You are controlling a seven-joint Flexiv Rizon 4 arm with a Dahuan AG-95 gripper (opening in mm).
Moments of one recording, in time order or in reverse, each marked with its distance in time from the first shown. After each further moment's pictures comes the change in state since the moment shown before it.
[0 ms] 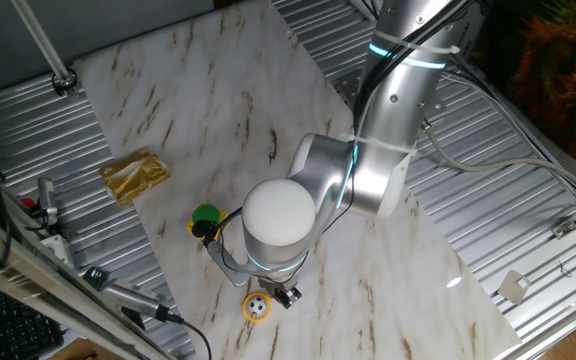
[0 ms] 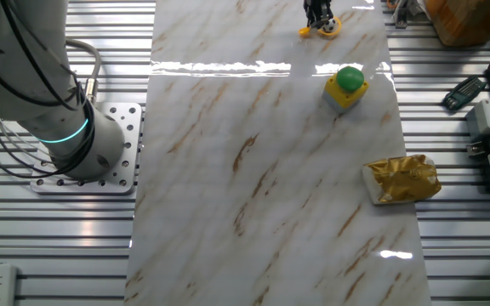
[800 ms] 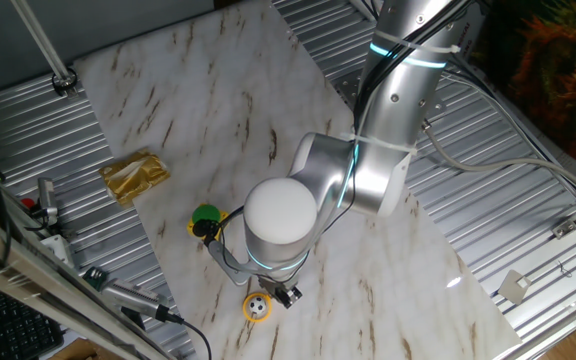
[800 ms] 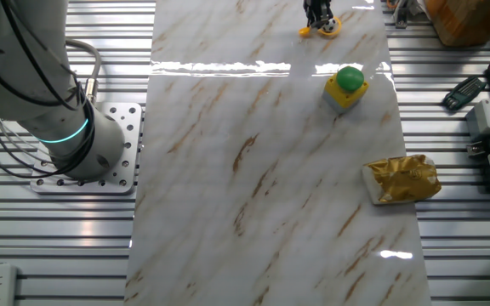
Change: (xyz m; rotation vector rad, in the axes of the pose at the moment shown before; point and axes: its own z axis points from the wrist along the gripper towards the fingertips) arm 0.000 0.000 0.000 -0.002 -0.007 -0.005
